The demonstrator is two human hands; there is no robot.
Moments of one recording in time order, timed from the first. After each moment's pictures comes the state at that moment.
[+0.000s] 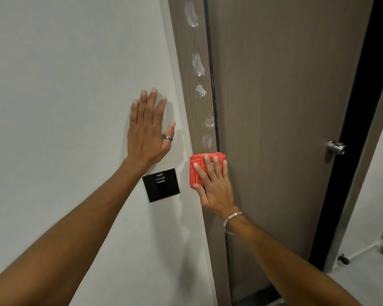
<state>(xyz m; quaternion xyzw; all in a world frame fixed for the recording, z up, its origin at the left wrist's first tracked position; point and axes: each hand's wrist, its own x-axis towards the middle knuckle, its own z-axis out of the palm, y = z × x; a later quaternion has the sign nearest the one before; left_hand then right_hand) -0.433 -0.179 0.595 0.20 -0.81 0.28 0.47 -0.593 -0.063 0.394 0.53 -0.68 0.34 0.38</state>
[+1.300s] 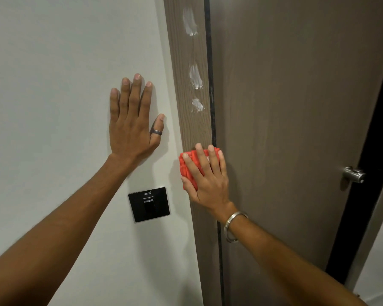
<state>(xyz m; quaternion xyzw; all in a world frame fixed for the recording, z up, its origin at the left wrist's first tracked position) -0.456 -0.199 0.630 0.27 -0.73 0.37 0.51 -0.620 -0.087 0.469 0.52 -0.58 0.38 0.50</state>
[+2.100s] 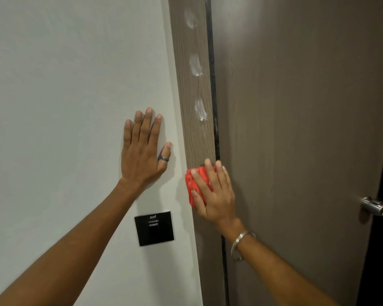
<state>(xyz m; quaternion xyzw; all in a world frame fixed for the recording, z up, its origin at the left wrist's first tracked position) -0.457 -0.199 0.631 0.27 -0.72 0.39 0.51 -0.630 -0.086 0.500 0.56 -0.54 0.44 0.46</state>
